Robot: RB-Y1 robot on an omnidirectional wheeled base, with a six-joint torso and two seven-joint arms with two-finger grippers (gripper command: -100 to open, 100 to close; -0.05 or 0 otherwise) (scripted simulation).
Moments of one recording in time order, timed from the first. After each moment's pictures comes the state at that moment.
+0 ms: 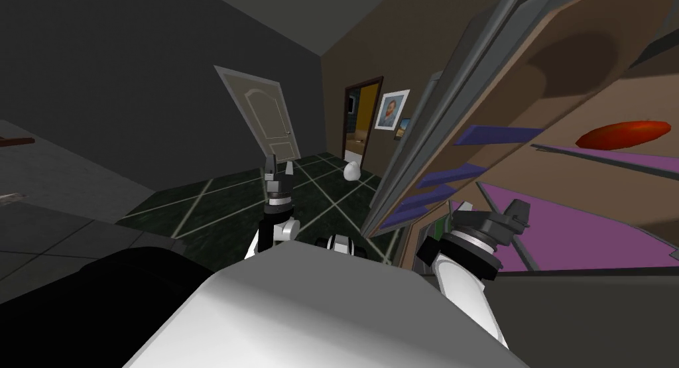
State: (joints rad) left arm 0.47 -0.03 -0.01 -2.39 0.01 -0.54 -0.12; right arm 0.48 -0.18 -0.17 -2.32 1.87 0.55 0.99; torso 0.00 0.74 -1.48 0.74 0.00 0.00
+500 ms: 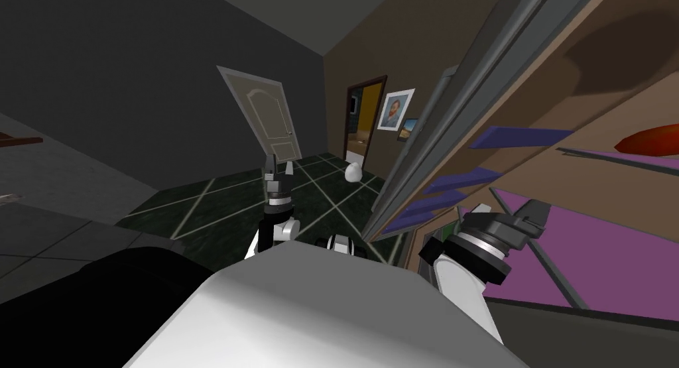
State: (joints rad) left arm 0.47 -0.03 -0.01 -2.39 0.01 -0.54 -0.12; right arm 0.48 -0.18 -0.20 -2.31 2.00 0.60 1.04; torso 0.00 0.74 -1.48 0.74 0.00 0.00
